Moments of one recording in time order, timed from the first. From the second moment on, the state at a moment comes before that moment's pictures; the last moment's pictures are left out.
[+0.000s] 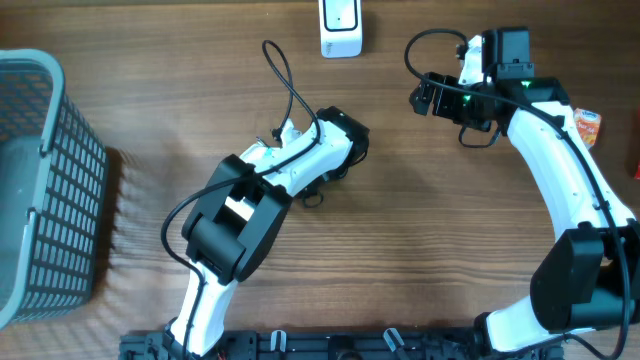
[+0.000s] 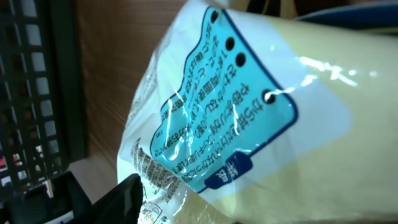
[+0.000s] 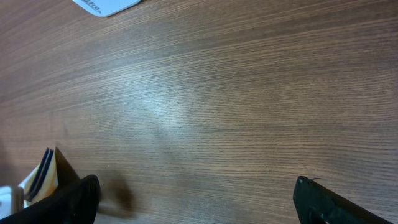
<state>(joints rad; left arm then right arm) -0.69 2.17 1.56 -1.44 -0.60 -0.95 0.06 1.71 1.36 -0.72 -0.28 0.29</state>
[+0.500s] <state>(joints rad) -0.26 1.68 1.62 -1.37 -0.20 -0.78 0.06 1.71 1.36 -0.72 -0.28 0.29</state>
